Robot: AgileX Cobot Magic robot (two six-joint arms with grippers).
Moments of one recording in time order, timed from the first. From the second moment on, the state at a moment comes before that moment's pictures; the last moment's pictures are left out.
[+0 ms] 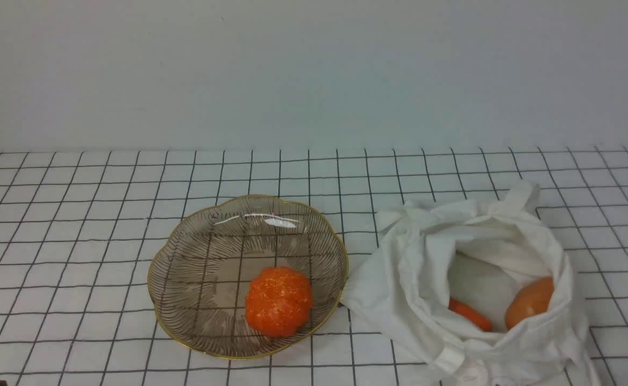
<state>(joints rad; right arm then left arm) -0.02 -0.01 0.02 0.02 0.38 -0.05 0.00 -0.01 0.03 -0.02 0.37 0.01</state>
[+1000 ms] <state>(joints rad) -0.02 -0.01 0.03 0.27 0.19 0.06 0.00 -0.01 0.03 -0.02 0.37 0.01</state>
